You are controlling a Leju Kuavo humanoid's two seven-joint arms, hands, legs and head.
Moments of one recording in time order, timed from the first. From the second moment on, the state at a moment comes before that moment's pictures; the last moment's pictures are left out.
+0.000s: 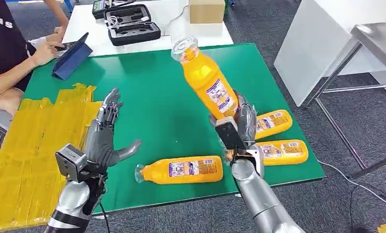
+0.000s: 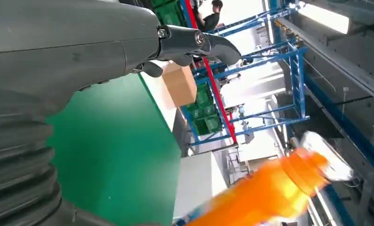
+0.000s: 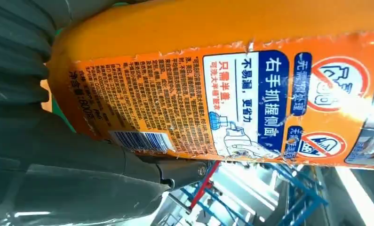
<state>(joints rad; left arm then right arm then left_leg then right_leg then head) -0.18 0.00 -0.32 -1.56 0.02 0.14 -0.36 -0.38 0.11 0.29 -1.12 0.43 -0.59 -0.41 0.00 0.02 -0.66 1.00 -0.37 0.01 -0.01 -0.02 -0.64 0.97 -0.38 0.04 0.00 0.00</state>
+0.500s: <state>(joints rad) -0.26 0.00 -0.32 -1.47 0.19 0.00 -0.23 -0.26 0.11 0.29 -1.34 0.00 -0.31 -0.45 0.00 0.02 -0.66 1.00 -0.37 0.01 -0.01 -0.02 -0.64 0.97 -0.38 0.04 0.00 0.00</state>
